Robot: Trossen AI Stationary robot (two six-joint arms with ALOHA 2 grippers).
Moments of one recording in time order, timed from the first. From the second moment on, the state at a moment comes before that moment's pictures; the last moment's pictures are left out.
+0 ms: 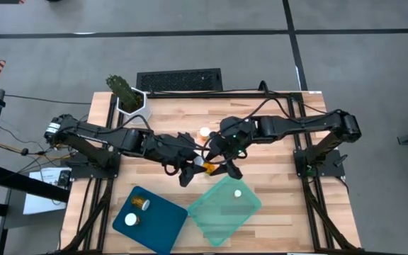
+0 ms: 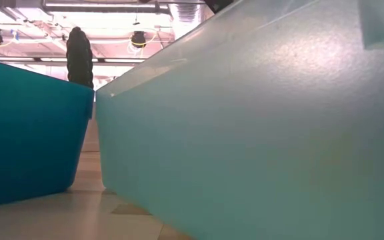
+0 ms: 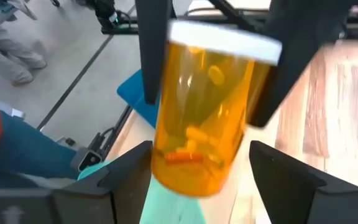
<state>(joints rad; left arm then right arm) -0.22 1.45 1.39 -0.47 -0.11 -0.59 0.04 1.58 1.43 -0.45 -0.42 0.01</state>
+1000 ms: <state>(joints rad) -0.72 1.58 1.32 -0.98 -0.25 -1.19 -0.06 1.55 1.42 -0.84 -0.42 -0.05</state>
